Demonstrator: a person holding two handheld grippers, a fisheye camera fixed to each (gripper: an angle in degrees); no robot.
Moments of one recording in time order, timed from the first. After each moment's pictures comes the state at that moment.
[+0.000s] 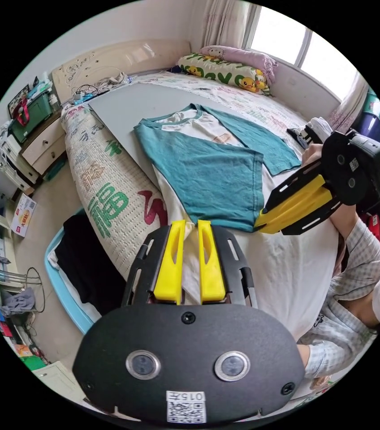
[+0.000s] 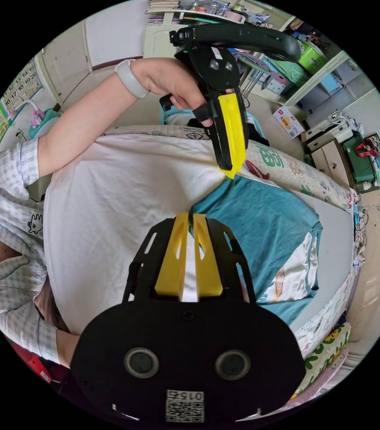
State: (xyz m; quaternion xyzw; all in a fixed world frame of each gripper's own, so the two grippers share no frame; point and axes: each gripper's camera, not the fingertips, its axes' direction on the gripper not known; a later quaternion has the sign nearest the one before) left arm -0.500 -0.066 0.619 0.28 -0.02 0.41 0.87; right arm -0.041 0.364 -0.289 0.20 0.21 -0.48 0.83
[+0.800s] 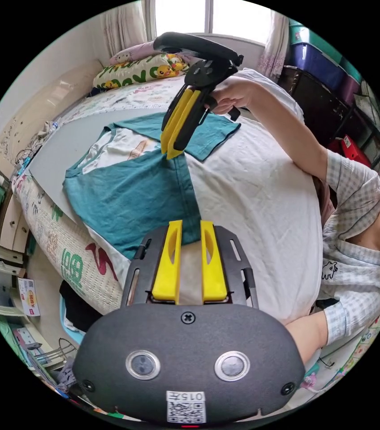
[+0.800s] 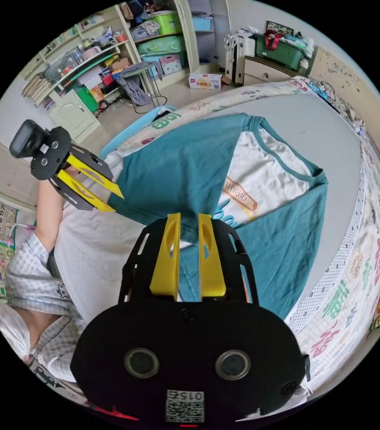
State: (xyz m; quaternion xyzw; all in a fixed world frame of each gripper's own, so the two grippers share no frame) left arm -0.380 -0.035 0.634 0.24 -0.03 0.60 0.76; right arm 0.050 0.339 -0.434 0.25 0.04 -0.22 0.94
